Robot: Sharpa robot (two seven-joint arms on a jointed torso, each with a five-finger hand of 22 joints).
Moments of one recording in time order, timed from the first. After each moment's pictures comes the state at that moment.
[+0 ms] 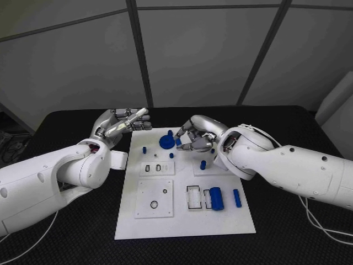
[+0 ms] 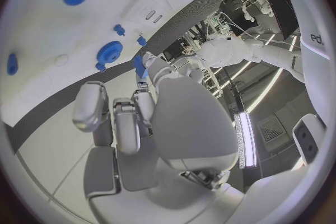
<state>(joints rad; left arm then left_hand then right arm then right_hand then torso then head) 1.12 -0.88 0.10 1.54 -0.09 -0.37 0.45 1.36 -0.05 0.12 0.12 0.06 1.01 0.20 0.07 0.07 1.12 0.15 0.07 0.07 1.17 0.10 0.14 0.13 0.19 0.93 0.21 0.35 0.14 1.17 -0.65 0.09 1.51 -1.33 -0.33 -0.11 1.47 -0.05 0.23 0.08 0.23 1.10 0.12 0.15 0.08 1.37 0.02 1.32 1.27 1.47 -0.04 1.57 1.31 0.10 1.34 0.07 1.34 1.15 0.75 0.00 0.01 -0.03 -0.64</state>
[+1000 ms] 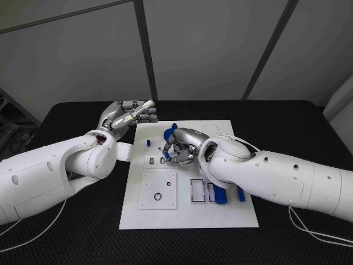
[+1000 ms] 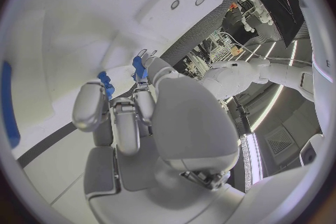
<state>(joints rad) 1.12 -0.87 0.10 1.53 -0.09 -0.37 0.45 1.35 -0.04 0.13 0.11 0.06 1.01 0.20 0.07 0.07 1.12 0.15 0.07 0.07 1.17 0.10 0.14 0.14 0.19 0.93 0.22 0.35 0.14 1.14 -0.51 0.03 1.47 -1.43 -0.27 -0.26 1.47 -0.05 0.24 0.07 0.25 1.10 0.11 0.15 0.08 1.35 0.03 1.30 1.25 1.47 -0.04 1.57 1.31 0.10 1.34 0.07 1.34 1.14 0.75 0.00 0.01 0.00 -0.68</state>
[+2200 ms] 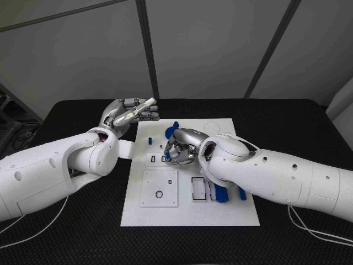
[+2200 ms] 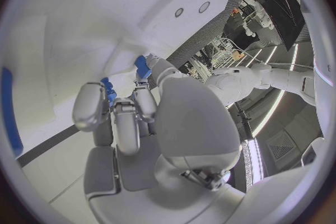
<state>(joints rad) 1.12 -0.87 0.10 1.53 -0.09 -0.37 0.45 1.35 -0.04 0.13 0.11 0.06 1.01 0.20 0.07 0.07 1.12 0.15 0.07 0.07 1.17 0.10 0.14 0.13 0.19 0.93 0.22 0.35 0.14 1.13 -0.49 0.03 1.45 -1.46 -0.23 -0.28 1.42 -0.07 0.24 0.07 0.25 1.08 0.12 0.16 0.09 1.33 0.04 1.27 1.23 1.47 -0.04 1.57 1.31 0.10 1.34 0.07 1.34 1.13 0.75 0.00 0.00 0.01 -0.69</state>
